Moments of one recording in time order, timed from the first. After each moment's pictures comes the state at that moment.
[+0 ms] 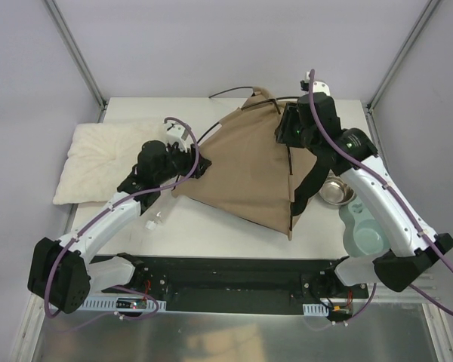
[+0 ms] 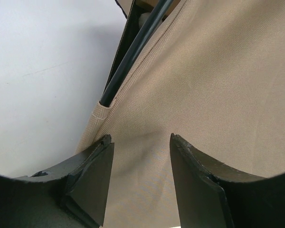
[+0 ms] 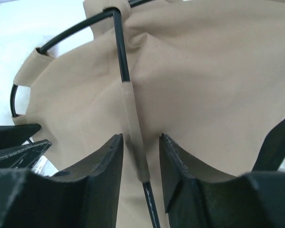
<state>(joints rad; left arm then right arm) -0.44 1.15 0.77 0.08 0.25 -0.29 0.62 1.34 1.64 -0.87 0.32 0.50</state>
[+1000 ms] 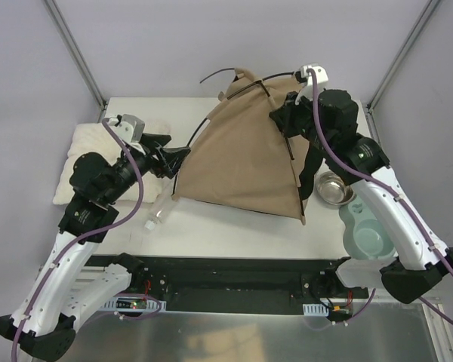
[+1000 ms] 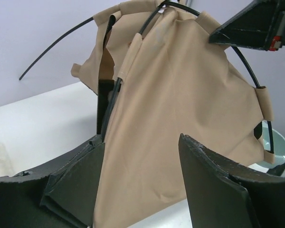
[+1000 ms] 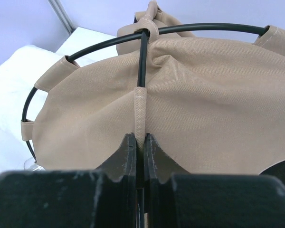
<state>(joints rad) -0.43 0.74 1.03 -0.20 0.29 -0.22 0.61 1.30 1.63 -0.58 0.09 0.17</state>
